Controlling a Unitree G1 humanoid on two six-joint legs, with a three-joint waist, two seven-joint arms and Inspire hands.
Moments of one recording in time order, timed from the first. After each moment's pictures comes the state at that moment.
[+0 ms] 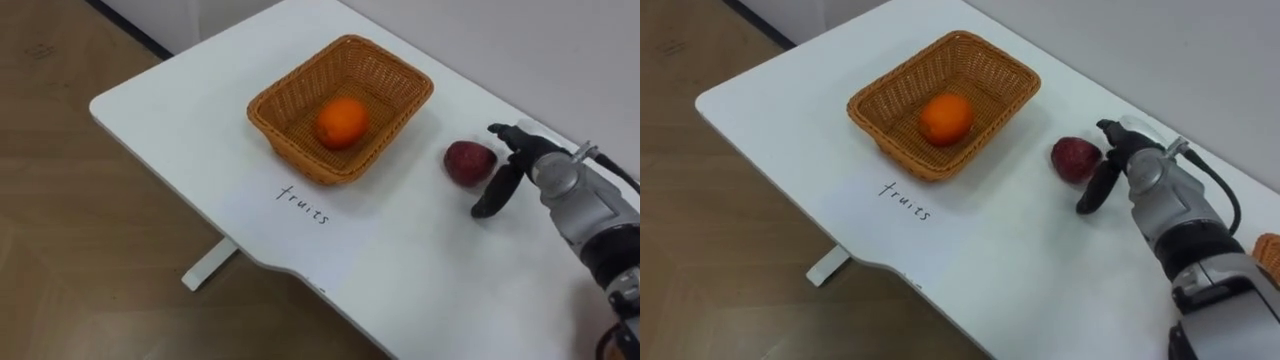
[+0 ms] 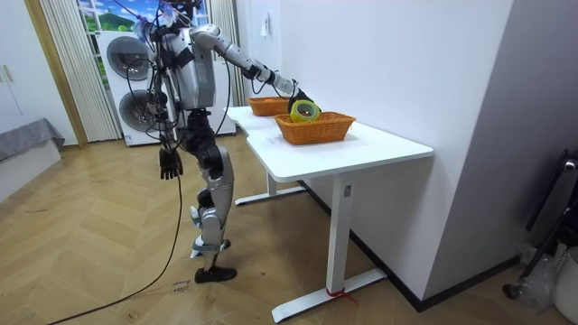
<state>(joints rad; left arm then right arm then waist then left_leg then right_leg) 0.25 0.31 0.07 0.95 0.17 0.25 0.08 -0.69 -0.54 0.41 0.93 -0.27 0.26 0.08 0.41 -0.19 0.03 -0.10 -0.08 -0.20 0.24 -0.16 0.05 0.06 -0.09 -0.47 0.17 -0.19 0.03</state>
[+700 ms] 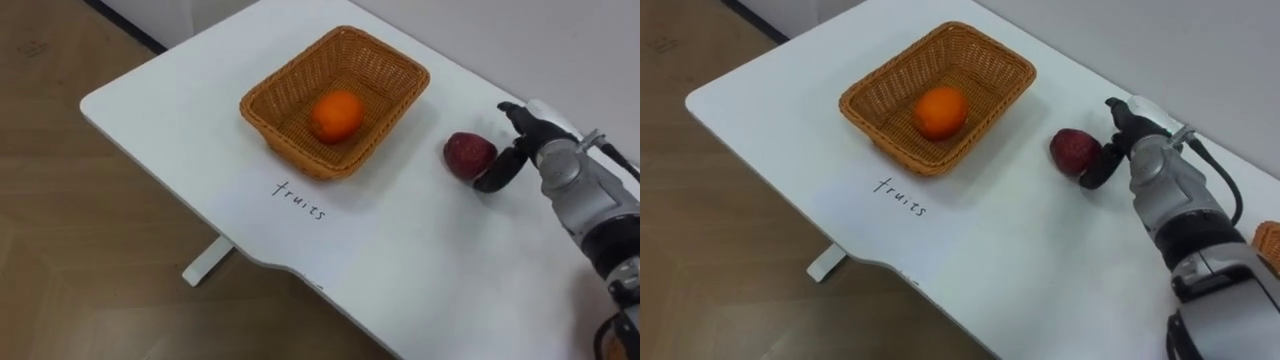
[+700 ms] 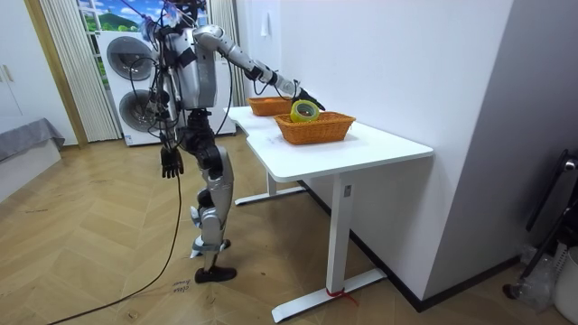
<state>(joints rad) 0.23 0.31 0.05 0.96 0.16 0.22 0.08 -0.73 -0.54 0.41 0.94 -0.27 0.23 -0.02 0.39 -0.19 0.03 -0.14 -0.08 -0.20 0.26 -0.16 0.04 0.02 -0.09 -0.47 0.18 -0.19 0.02</state>
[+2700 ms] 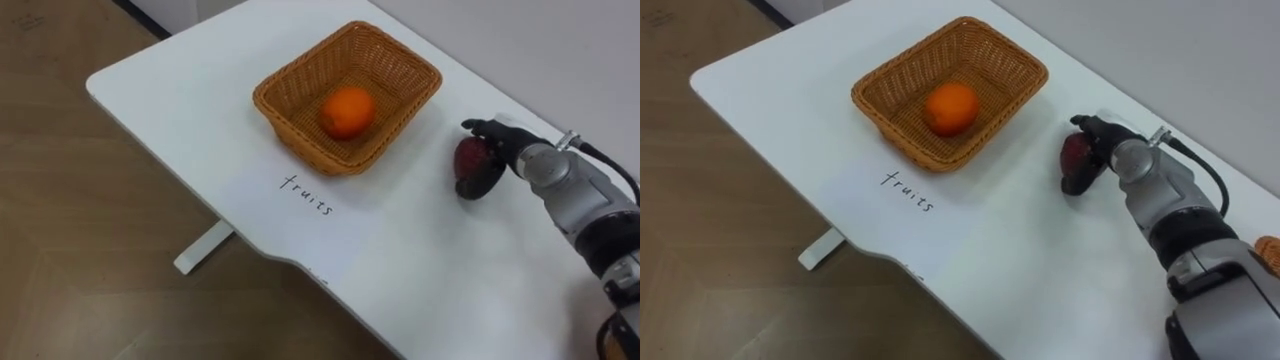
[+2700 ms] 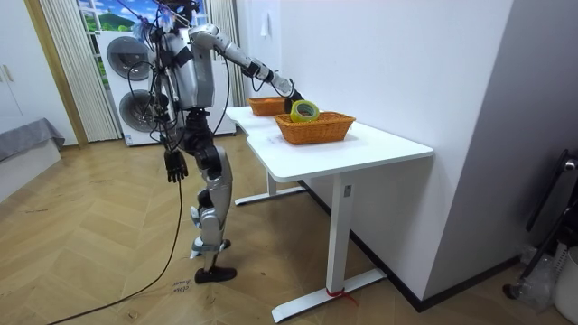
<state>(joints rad) 0.19 0.32 0.03 0.99 0.17 0.19 0.04 -0.74 -0.54 0.49 0.95 -0.21 0.21 0.17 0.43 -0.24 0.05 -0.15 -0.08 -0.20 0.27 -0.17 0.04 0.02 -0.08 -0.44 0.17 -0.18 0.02</state>
